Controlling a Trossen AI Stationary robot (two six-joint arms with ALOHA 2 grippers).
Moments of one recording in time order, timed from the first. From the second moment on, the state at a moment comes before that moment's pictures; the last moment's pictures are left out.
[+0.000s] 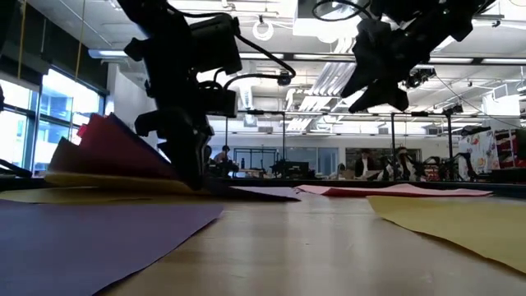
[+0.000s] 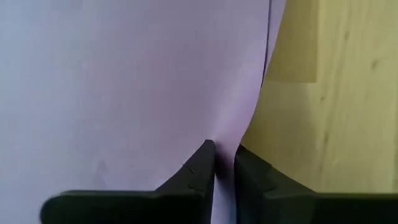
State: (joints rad) left arm 0.01 1.75 0.99 -0.48 -0.06 0.03; right arm -0.20 1.16 0.72 -0.30 -0.04 0.57
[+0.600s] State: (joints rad) left arm 0.01 1.80 1.02 -0.52 -0.03 0.04; right arm -0.13 1.26 0.72 -0.21 -0.05 0.61
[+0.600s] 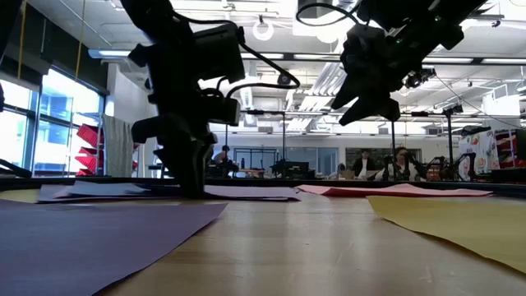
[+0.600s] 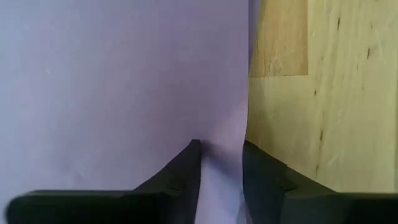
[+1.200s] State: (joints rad) left arm 0.01 1.71 1.02 -0.66 0.02 -0.08; right arm -0.13 1.26 0.72 -0.21 -0.03 0.60
